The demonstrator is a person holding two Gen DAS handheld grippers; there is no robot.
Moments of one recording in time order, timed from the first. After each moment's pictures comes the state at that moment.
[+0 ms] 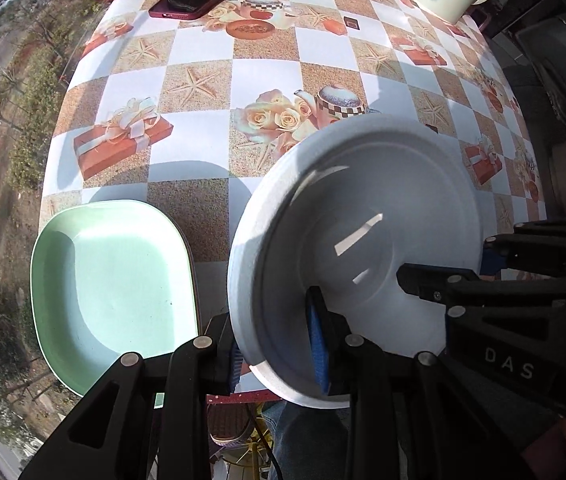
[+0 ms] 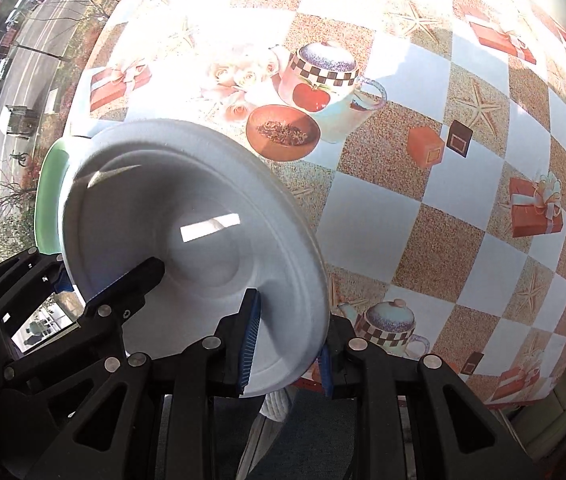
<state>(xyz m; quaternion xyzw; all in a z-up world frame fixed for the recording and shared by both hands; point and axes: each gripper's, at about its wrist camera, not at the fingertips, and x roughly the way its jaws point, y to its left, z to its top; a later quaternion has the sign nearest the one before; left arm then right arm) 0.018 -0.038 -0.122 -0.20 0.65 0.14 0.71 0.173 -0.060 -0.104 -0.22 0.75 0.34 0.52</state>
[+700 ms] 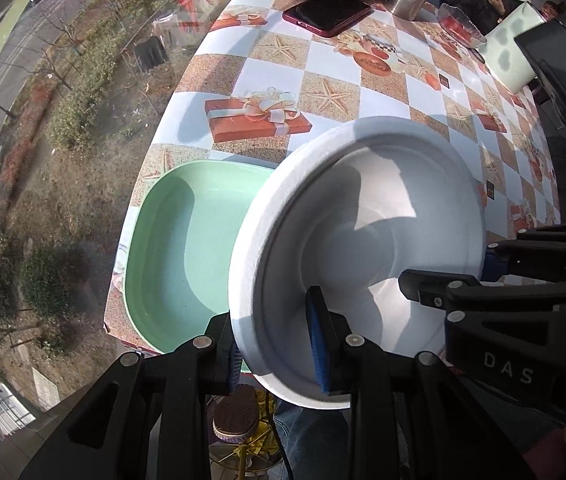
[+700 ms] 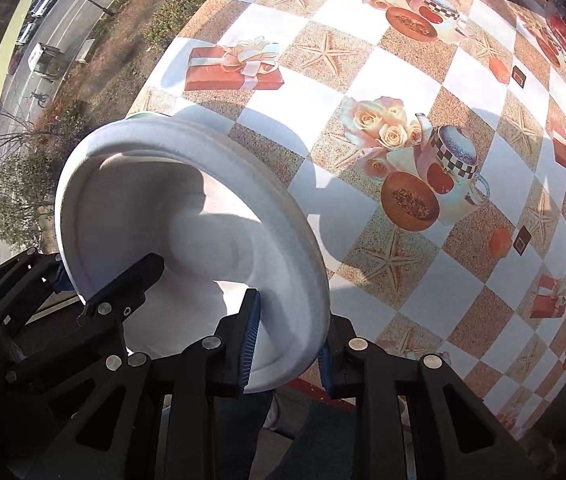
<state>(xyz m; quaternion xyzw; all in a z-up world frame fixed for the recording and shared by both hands) -0.049 0.013 -0.104 -0.26 0.61 0.25 0.71 0.130 -0.026 -0.103 -0.29 0.70 0.42 0.50</state>
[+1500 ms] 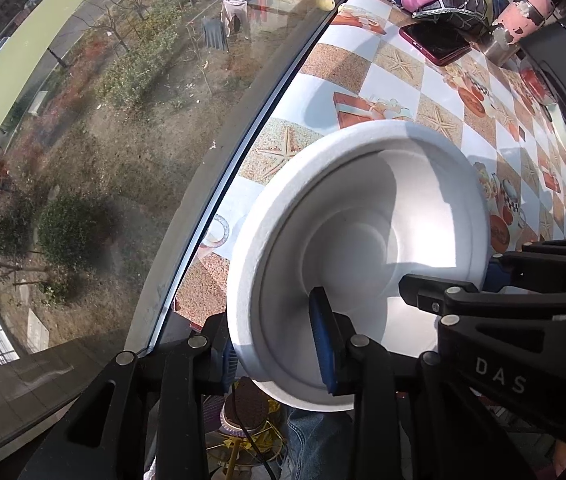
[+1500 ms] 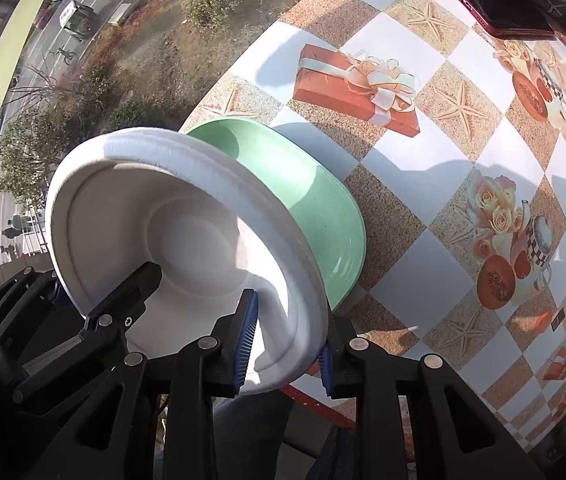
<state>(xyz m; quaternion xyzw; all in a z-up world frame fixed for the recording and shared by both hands) -0.096 0.058 -0.117 -0.30 0.60 0.34 0.66 0.111 0.007 -0.119 -0.33 0.68 0.47 0.46</state>
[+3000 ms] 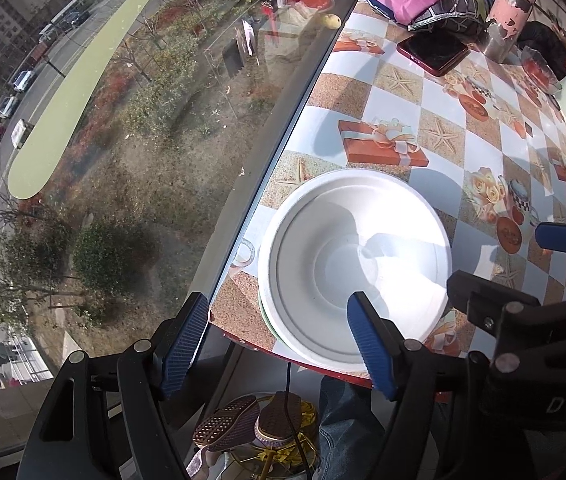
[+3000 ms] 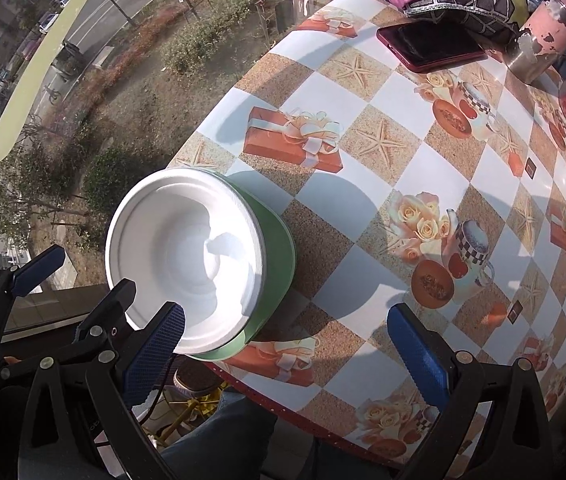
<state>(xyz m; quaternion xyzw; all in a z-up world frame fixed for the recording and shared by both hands) -0.087 0.044 -0.088 -0.23 0.60 0.38 0.67 0.138 -0.033 -0.059 -0.30 0.63 0.46 0.55</state>
